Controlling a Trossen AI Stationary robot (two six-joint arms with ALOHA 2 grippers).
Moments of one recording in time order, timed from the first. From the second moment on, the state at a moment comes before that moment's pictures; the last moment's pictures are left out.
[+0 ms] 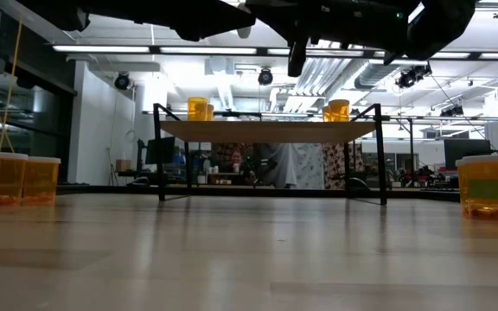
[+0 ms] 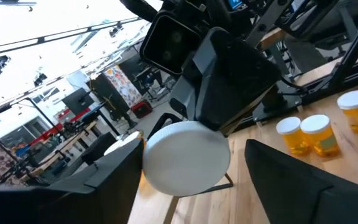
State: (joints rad) left arm -0.07 1.44 0.67 0.82 -0.51 0.61; right arm 0.00 1.57 0.72 1.01 -0.08 0.45
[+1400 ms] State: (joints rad) left arm -0.05 1.33 0.86 0.40 -1.02 0.62; right arm -0.02 1.32 0.72 0.77 -0.02 0.16
